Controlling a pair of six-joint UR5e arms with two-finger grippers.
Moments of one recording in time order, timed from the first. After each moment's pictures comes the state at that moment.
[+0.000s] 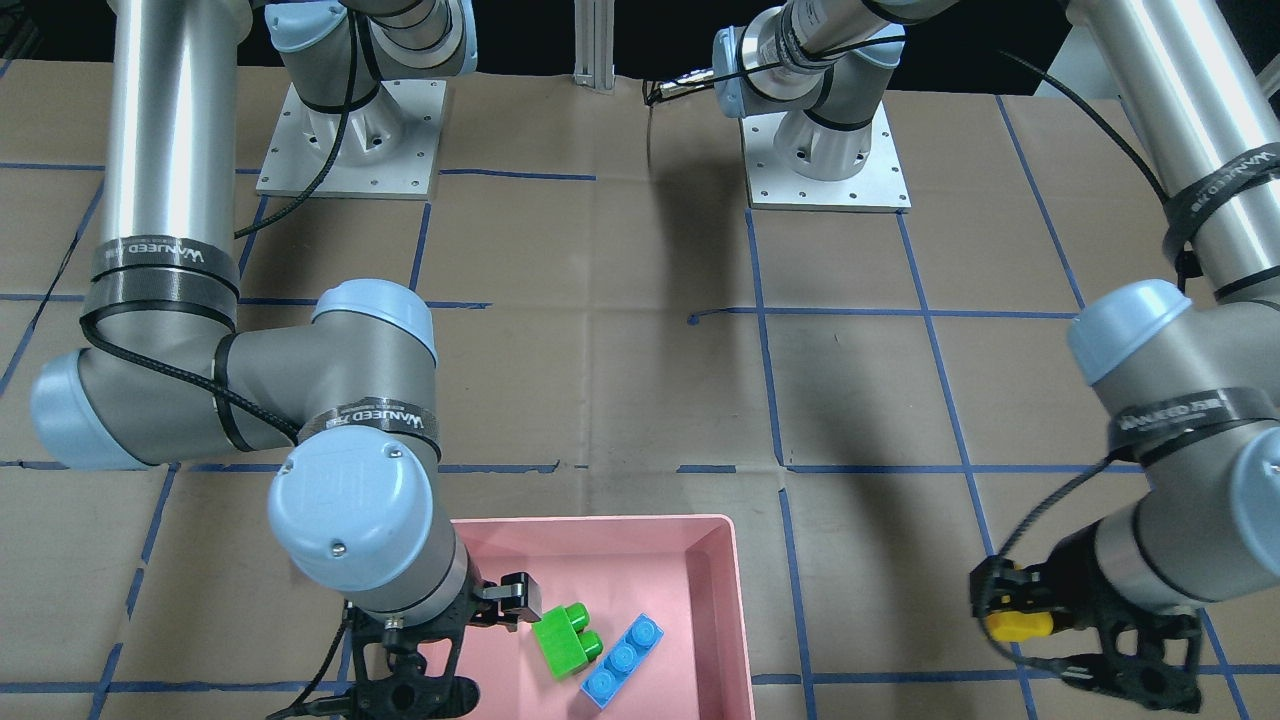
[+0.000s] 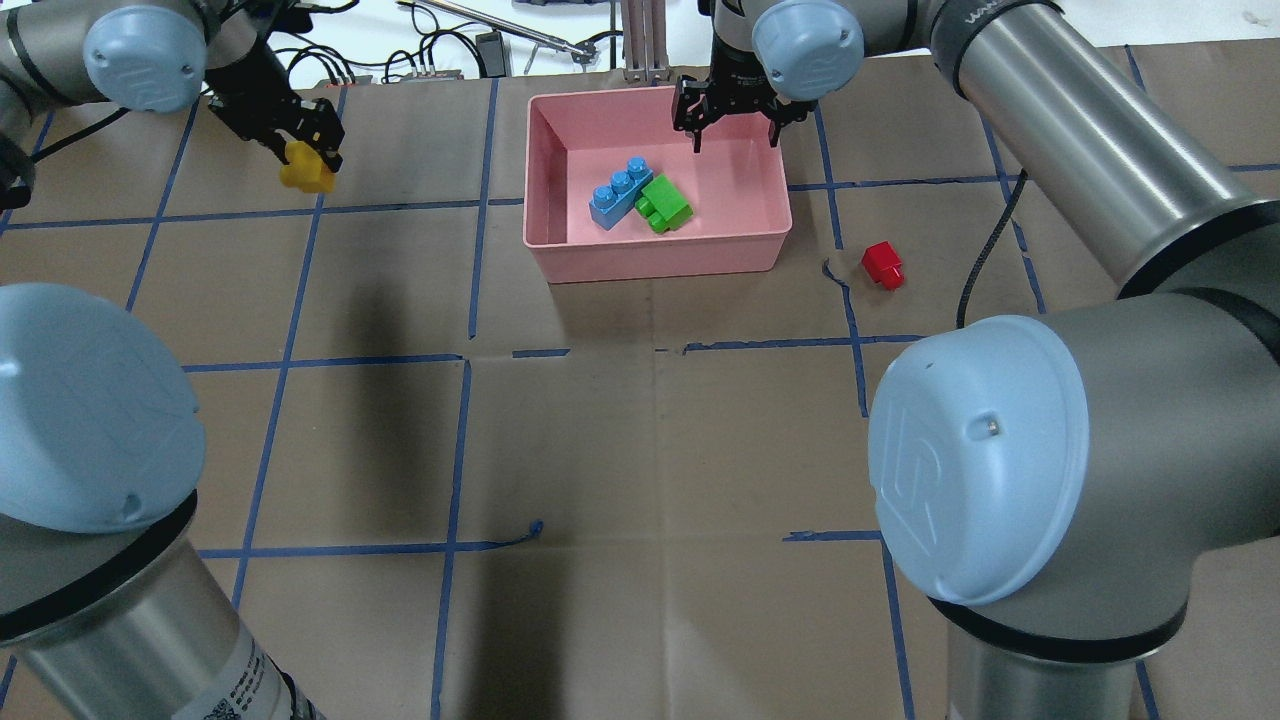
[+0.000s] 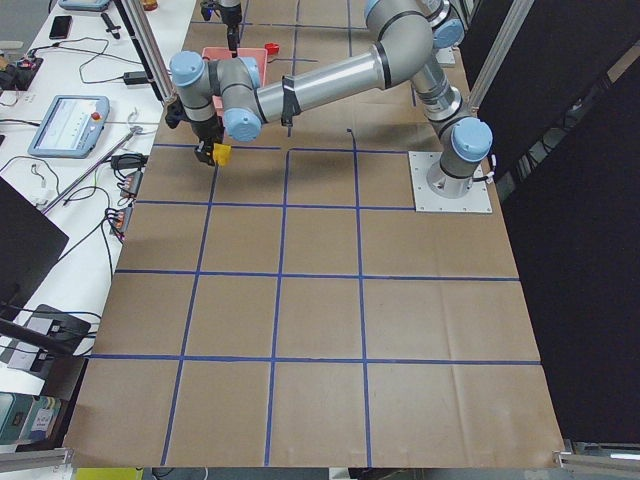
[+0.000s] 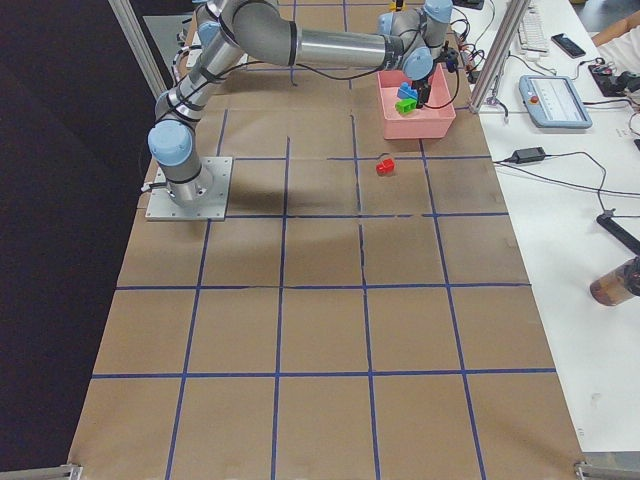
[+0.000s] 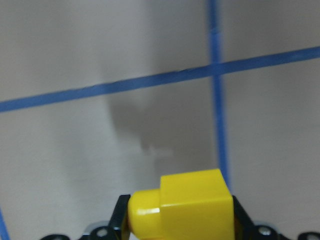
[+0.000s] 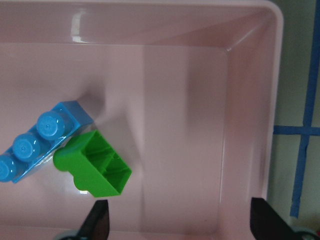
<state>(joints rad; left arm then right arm) -1.40 -2.22 -1.12 -1.33 1.55 0.36 1.72 -0.84 1.01 -1.80 -1.55 0.10</state>
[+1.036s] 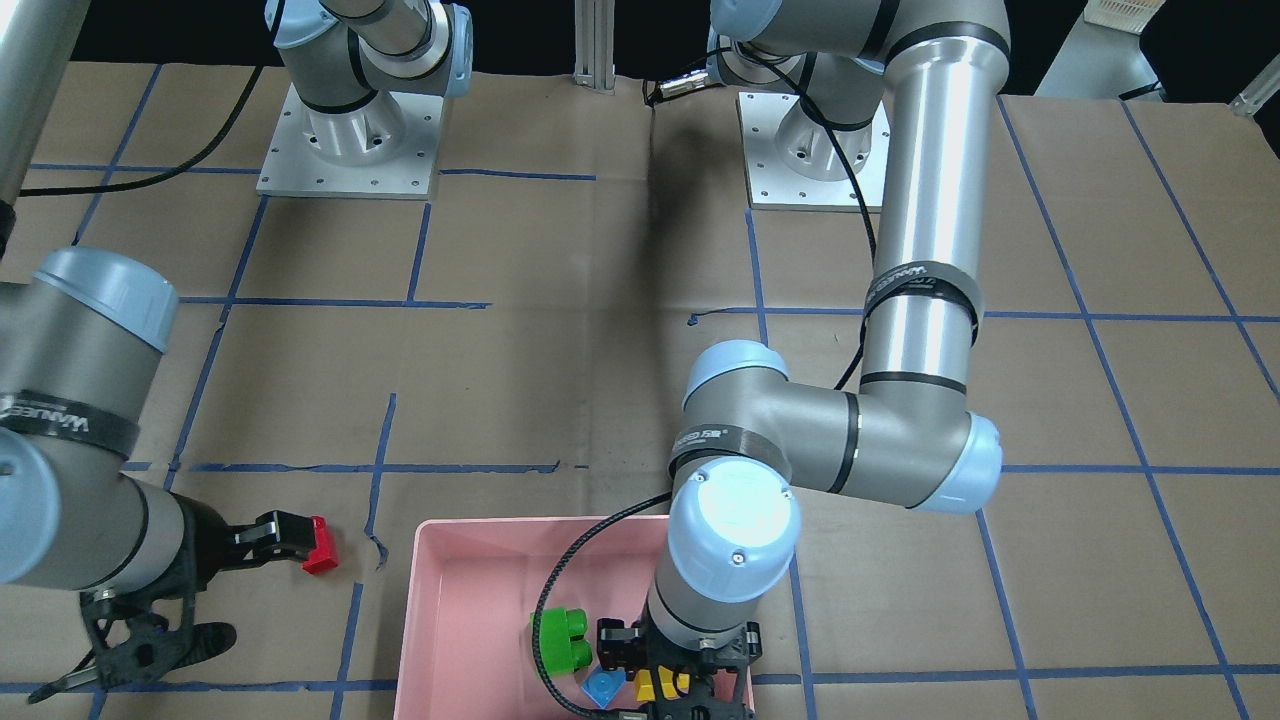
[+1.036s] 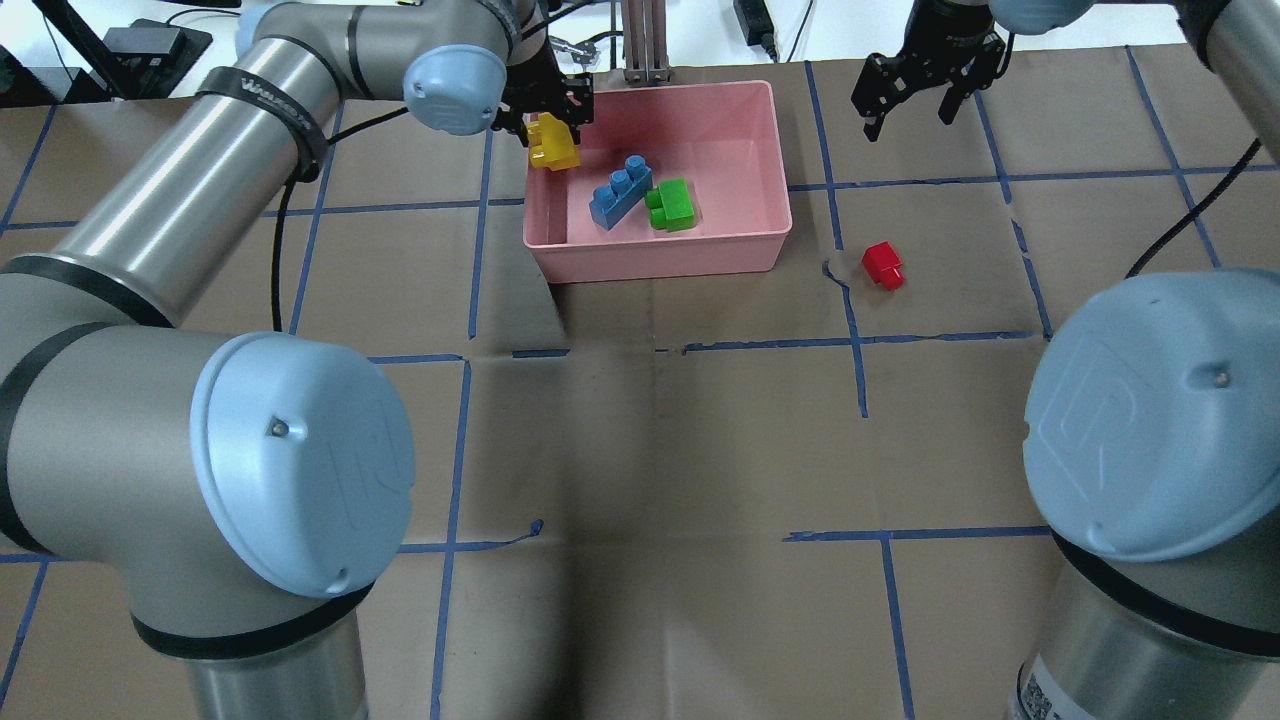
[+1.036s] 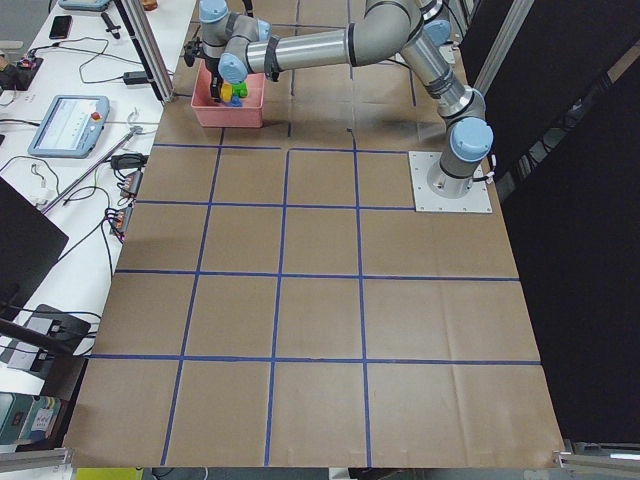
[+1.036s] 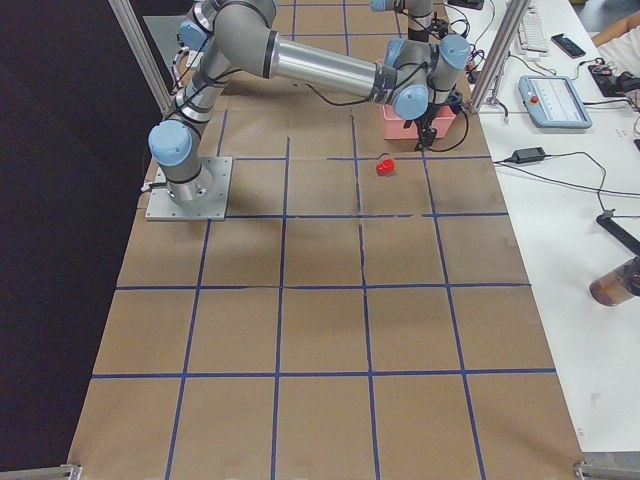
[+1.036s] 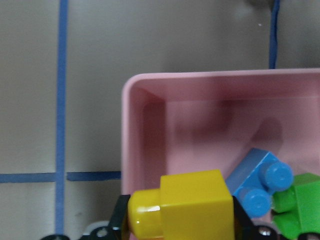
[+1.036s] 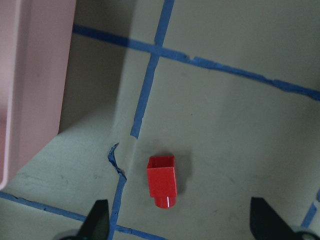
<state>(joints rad) -1.77 -2.40 -1.06 -1.07 1.55 -0.18 1.48 -0.95 1.23 -1.70 -1.54 -0.38</state>
